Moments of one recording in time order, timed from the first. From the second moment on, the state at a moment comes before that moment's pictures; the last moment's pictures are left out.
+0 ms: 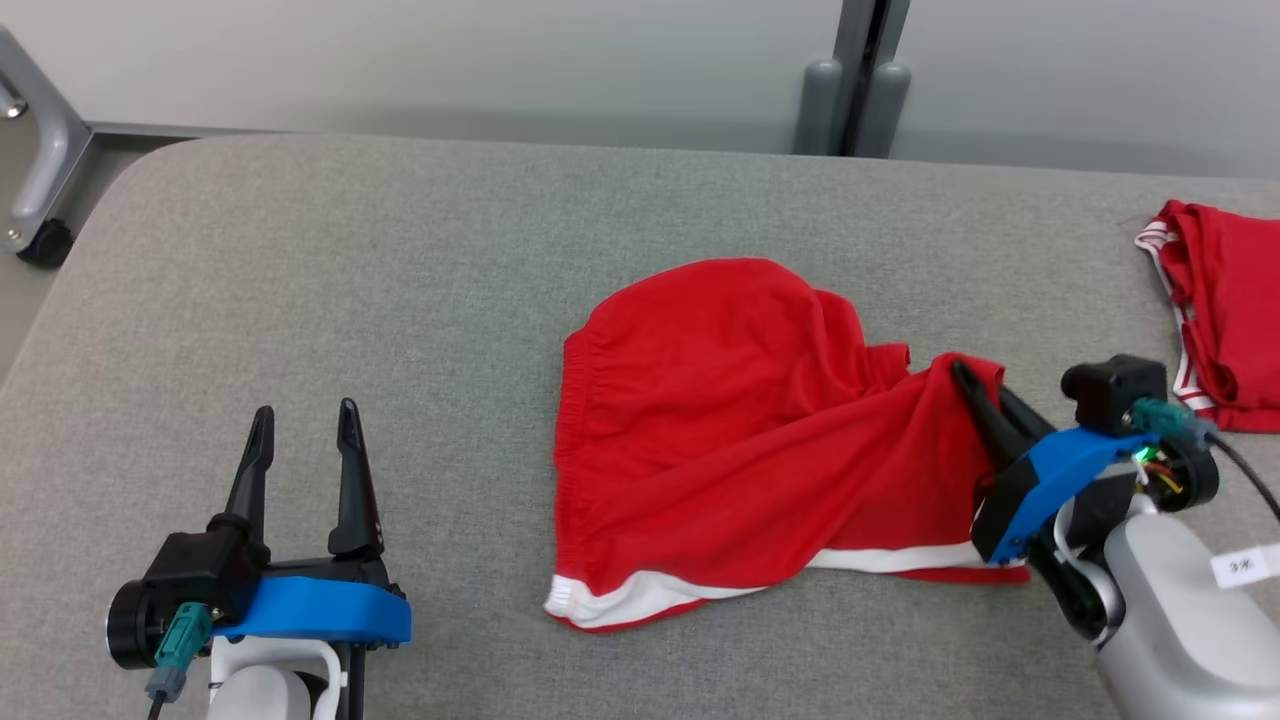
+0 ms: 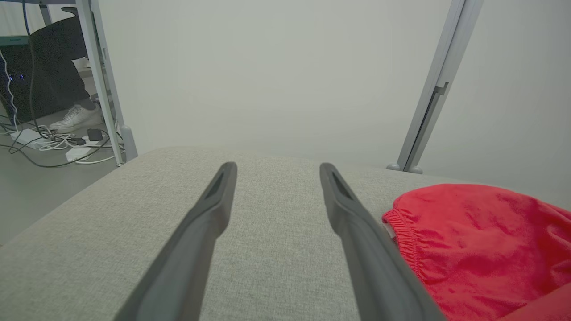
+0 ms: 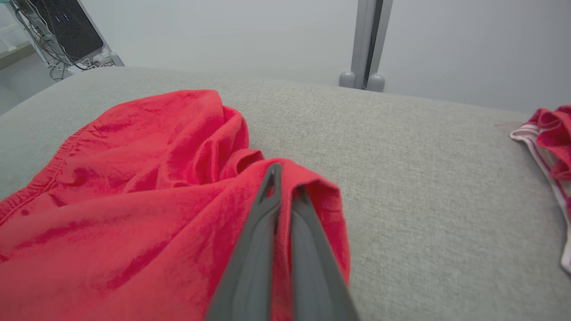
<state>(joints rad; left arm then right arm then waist) -0.13 0.06 -0.01 0.23 -0.19 -0.07 -0.26 -0.44 -0.27 0.27 0.53 0.41 0.13 -0.02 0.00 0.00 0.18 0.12</state>
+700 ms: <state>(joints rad) -0.11 0.06 0.03 0.23 -0.16 -0.08 -0.26 -0.52 -0.29 0.25 0.78 0.45 0.13 -0.26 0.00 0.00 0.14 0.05</state>
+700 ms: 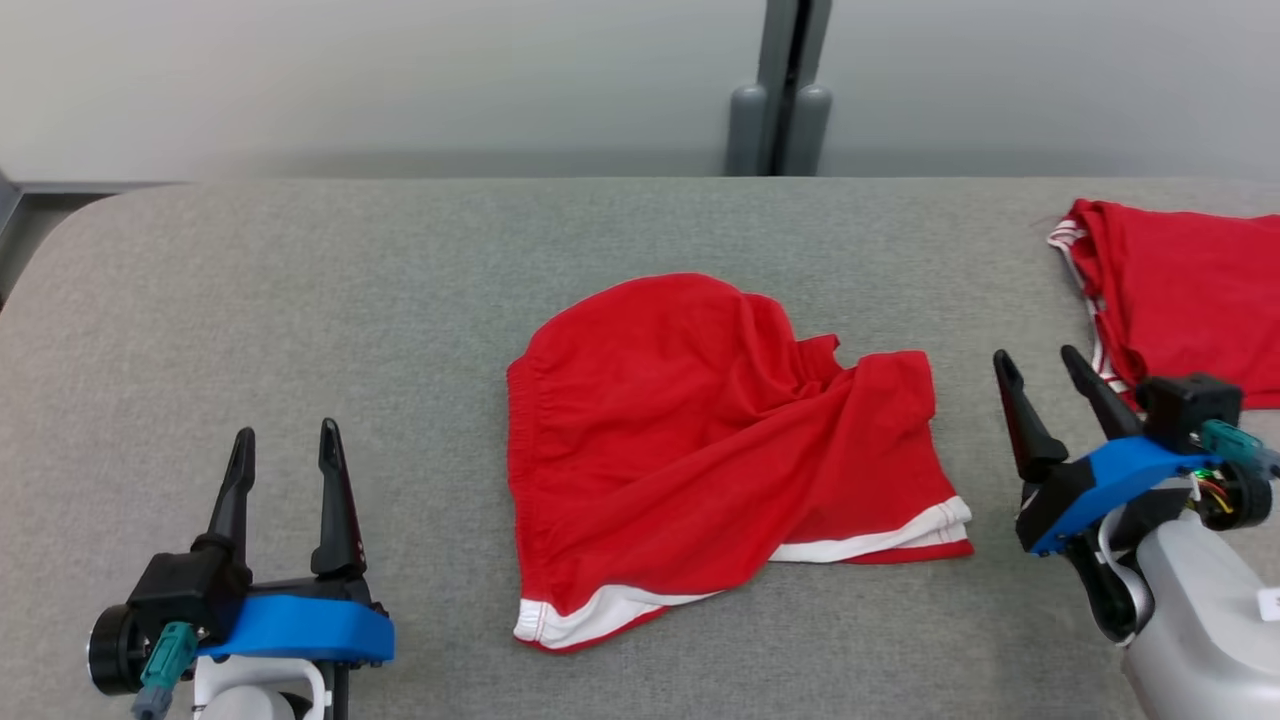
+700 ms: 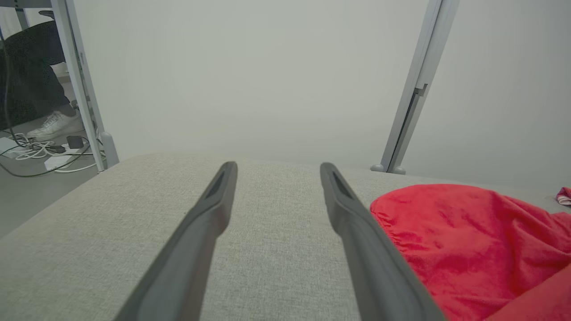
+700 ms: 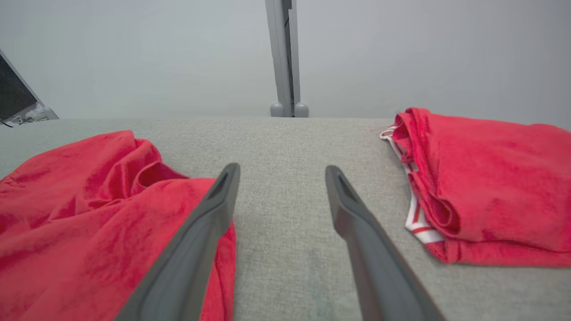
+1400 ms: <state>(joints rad) -0.01 0.07 0.04 0.20 -0.14 -0.07 -0.26 -0.17 -0.13 0.05 0.32 0.26 0.13 -0.24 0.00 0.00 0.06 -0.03</state>
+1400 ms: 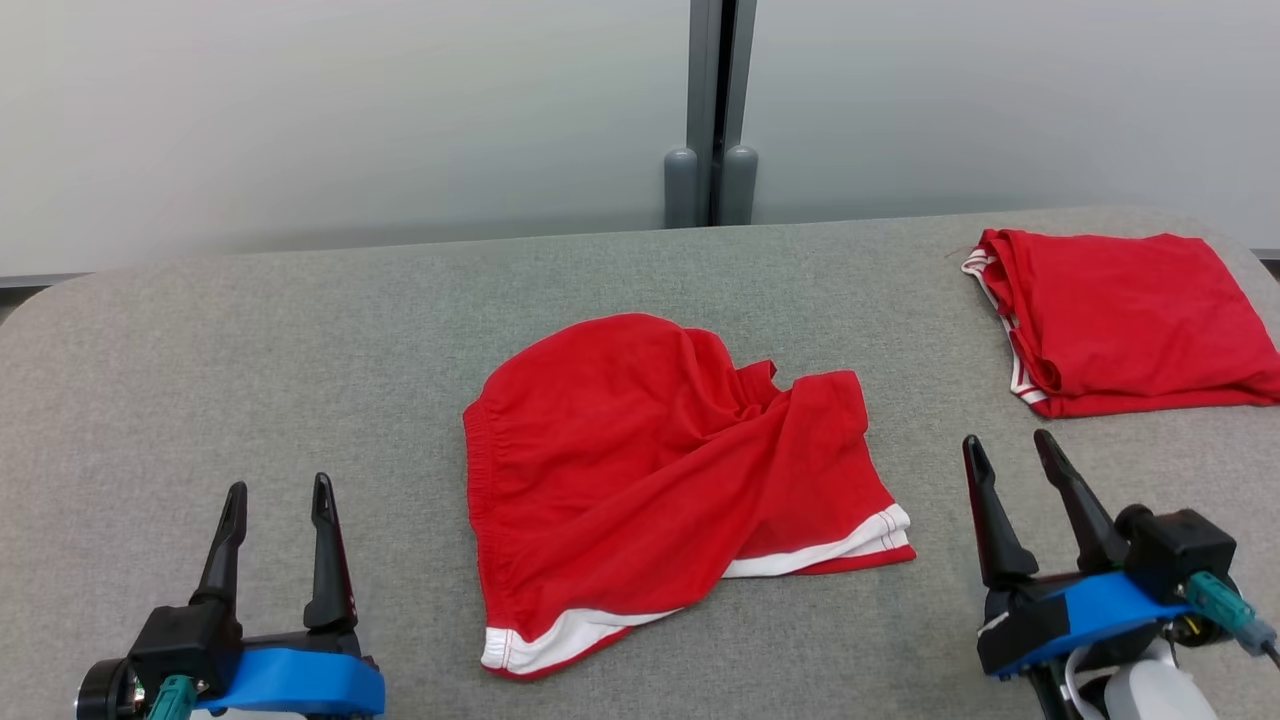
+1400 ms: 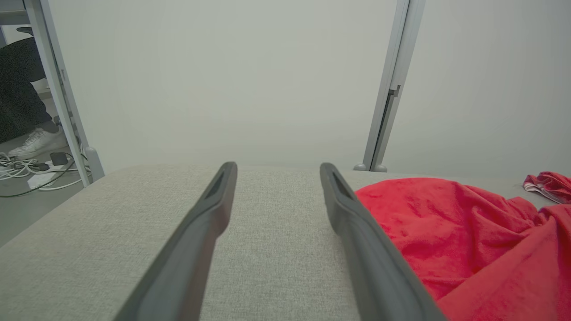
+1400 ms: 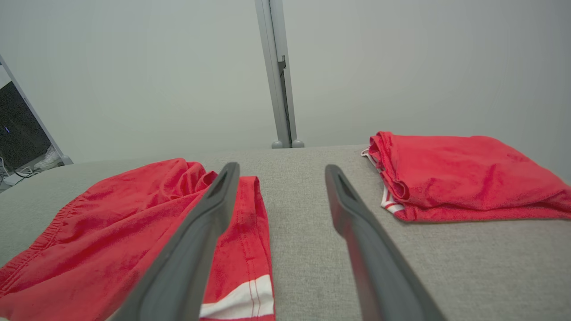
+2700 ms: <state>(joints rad) -0.02 0.11 -0.28 0.32 -0.14 -0.12 -0.23 -0.11 -0.14 0.05 0.38 0.17 0.13 -0.12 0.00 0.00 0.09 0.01</state>
